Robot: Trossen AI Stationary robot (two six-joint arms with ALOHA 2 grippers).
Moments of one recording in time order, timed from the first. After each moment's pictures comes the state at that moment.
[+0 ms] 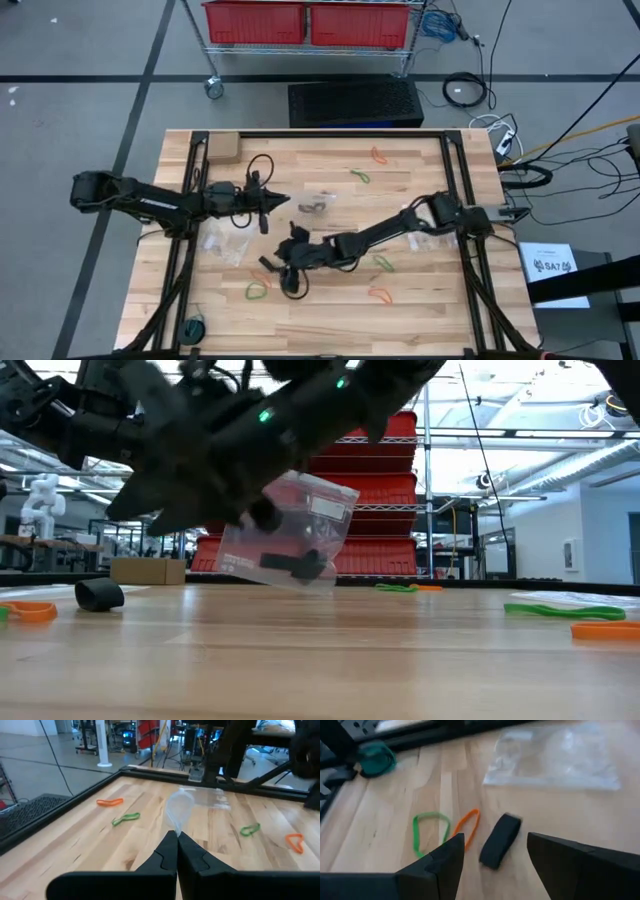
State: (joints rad) left arm 0.11 1.11 0.22 0.78 -0.08 -0.07; right arm 0.24 2.29 1.61 0.13 0.21 0.37
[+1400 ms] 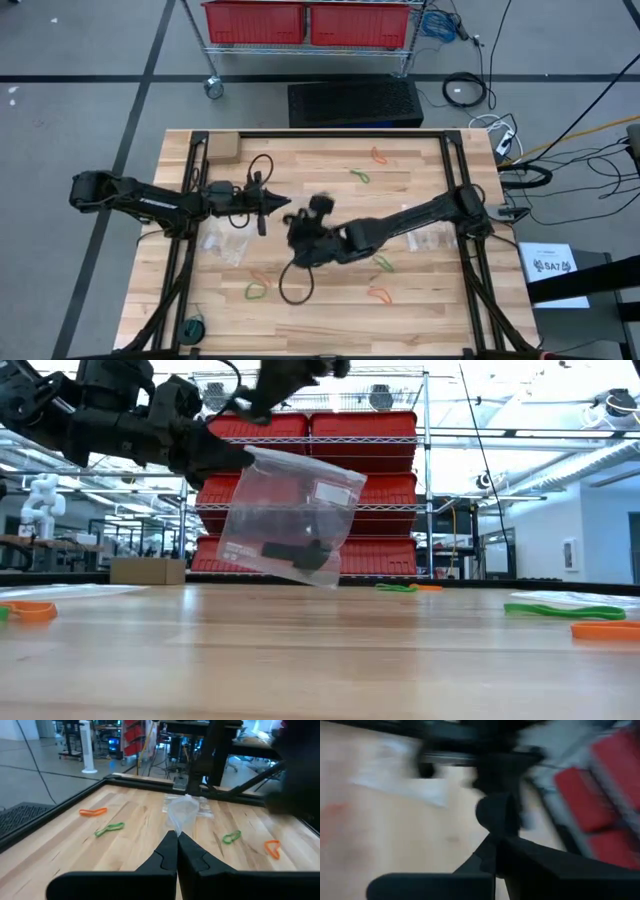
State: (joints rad) left arm 0.11 1.11 0.24 0.81 0.00 -0.08; right arm 0.28 2.05 1.84 -0.62 0.81 0.11
